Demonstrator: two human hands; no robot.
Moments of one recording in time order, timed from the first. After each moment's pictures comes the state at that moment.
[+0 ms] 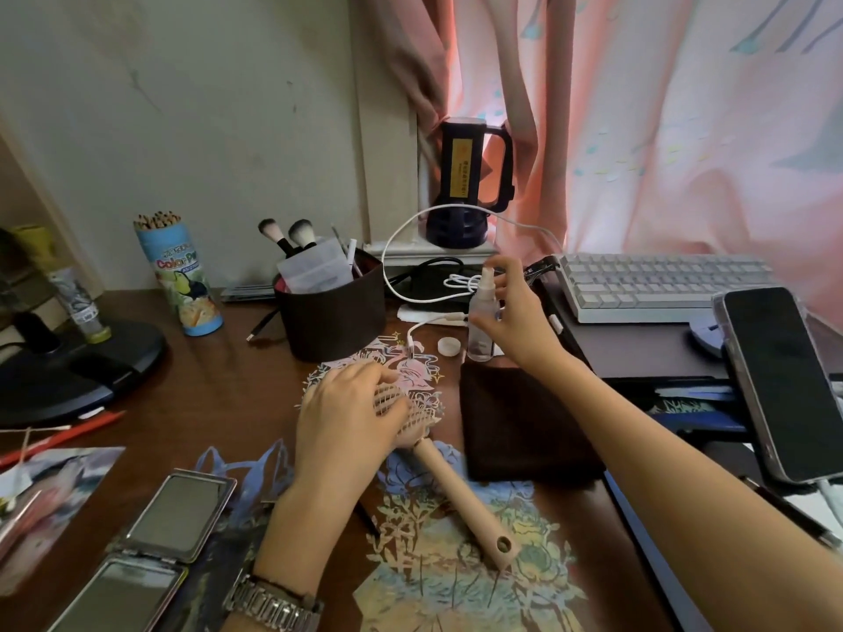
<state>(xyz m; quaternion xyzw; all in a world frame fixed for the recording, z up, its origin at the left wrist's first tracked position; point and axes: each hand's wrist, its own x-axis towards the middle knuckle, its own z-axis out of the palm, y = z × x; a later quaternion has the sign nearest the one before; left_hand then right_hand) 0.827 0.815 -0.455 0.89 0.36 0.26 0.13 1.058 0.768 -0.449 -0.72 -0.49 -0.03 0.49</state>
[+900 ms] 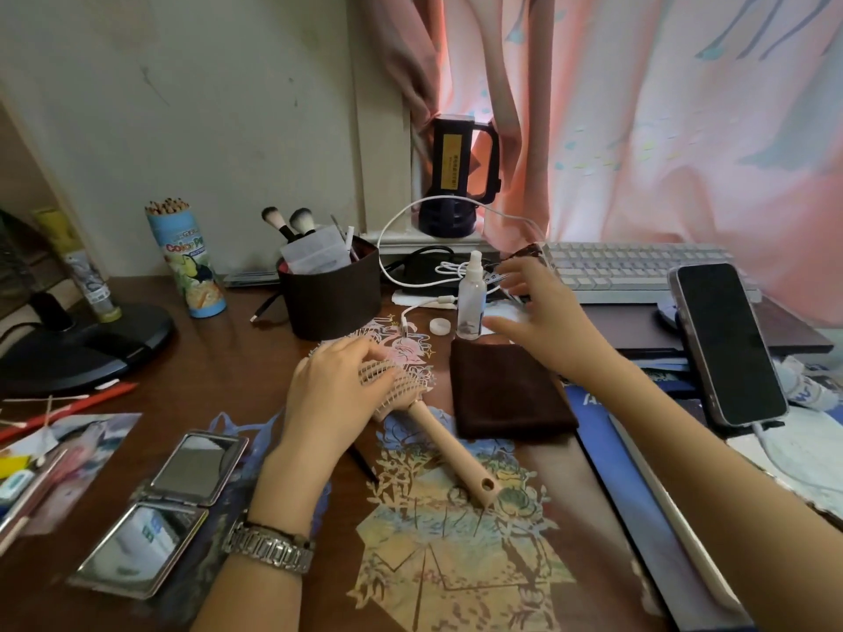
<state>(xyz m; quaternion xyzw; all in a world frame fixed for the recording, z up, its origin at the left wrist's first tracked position) 0.804 0.809 -0.445 0.89 0.34 0.27 0.16 1.015 0.684 -0.415 -0.75 -0.52 -0.04 0.40</state>
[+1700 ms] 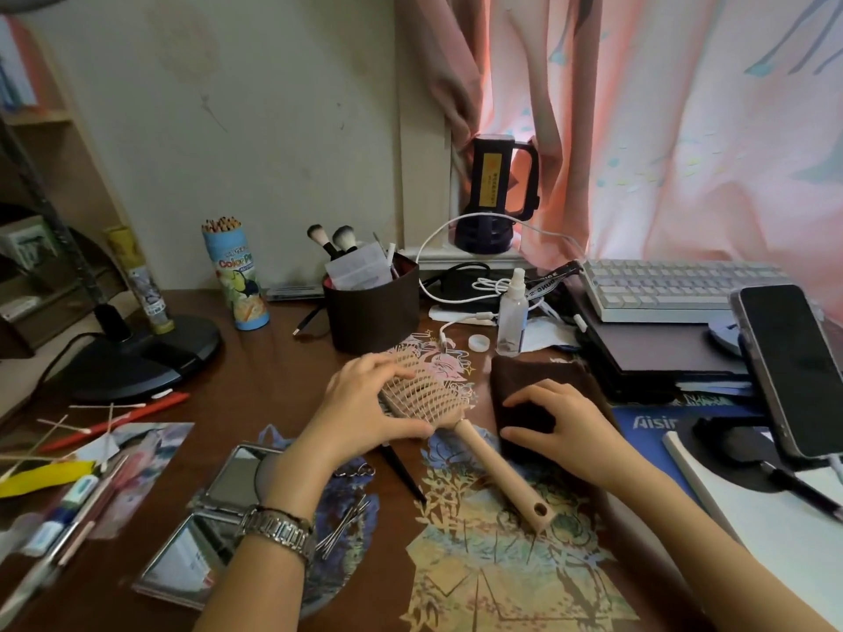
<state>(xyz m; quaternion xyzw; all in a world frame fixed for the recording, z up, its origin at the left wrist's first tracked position) 0.789 0.859 -0.464 0.92 0.27 0.16 0.24 0.983 0.672 -0.483 -0.81 -0.53 0.06 0.24</state>
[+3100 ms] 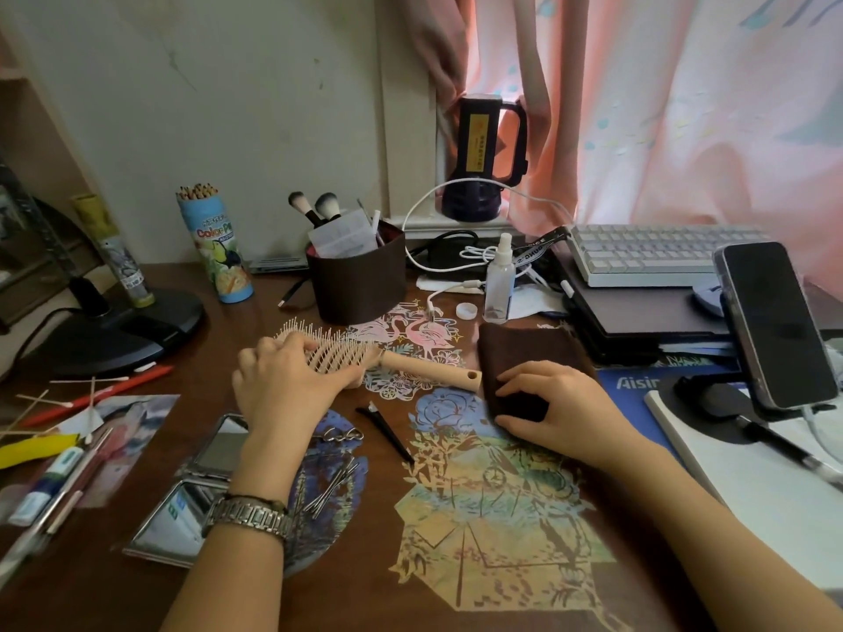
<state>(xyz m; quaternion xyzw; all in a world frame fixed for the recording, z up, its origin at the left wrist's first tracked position) 0.765 0.866 -0.472 0.81 0.55 0.20 0.07 0.975 0.651 -0.488 -0.76 -0.61 -0.04 0.22</state>
